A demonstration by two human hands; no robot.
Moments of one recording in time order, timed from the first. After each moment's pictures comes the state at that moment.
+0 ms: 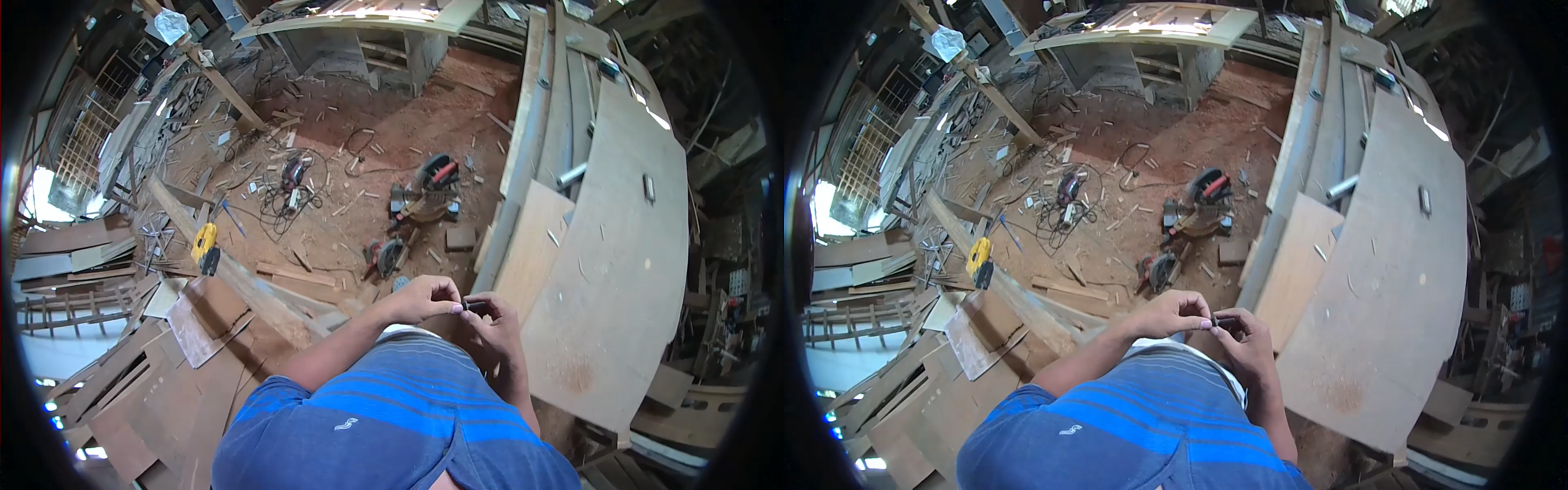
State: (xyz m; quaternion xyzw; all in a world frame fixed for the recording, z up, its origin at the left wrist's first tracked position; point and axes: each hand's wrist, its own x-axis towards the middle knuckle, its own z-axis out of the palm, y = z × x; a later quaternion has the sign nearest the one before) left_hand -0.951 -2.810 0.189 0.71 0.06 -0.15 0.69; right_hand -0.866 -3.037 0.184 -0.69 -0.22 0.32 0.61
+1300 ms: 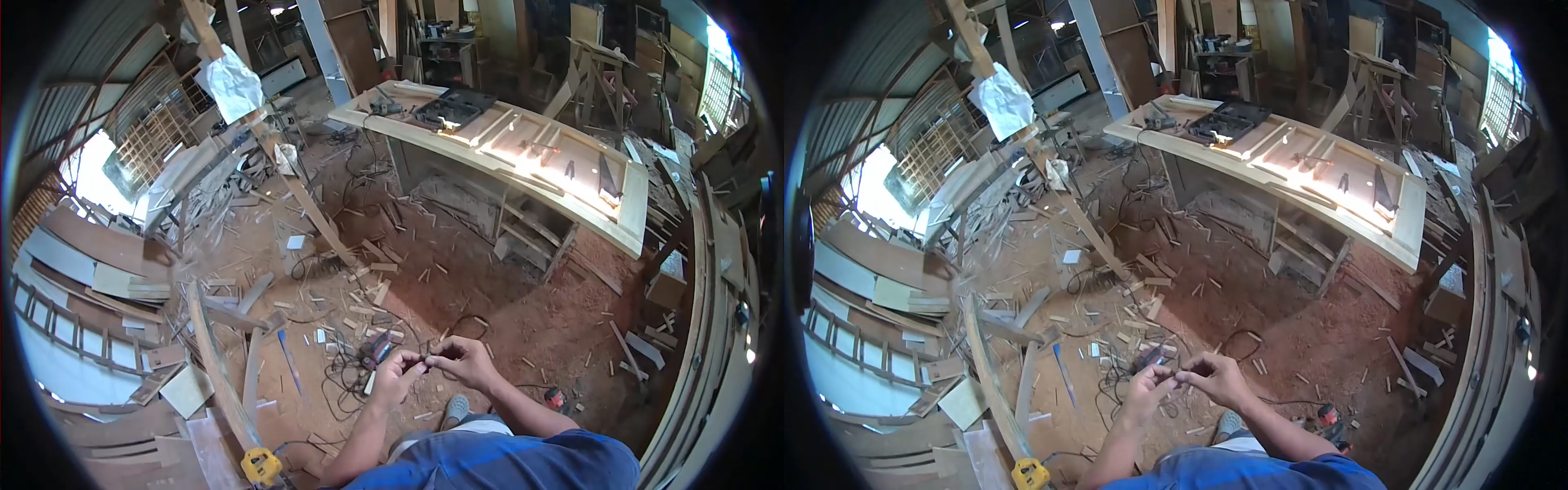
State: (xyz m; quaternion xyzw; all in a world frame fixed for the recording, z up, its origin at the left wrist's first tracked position) left_hand -0.760 -1.854 0.133 0.52 0.33 0.29 0.73; right_hand -0.549 -1.927 0.171 -0.55 -0.41 0.50 0.53
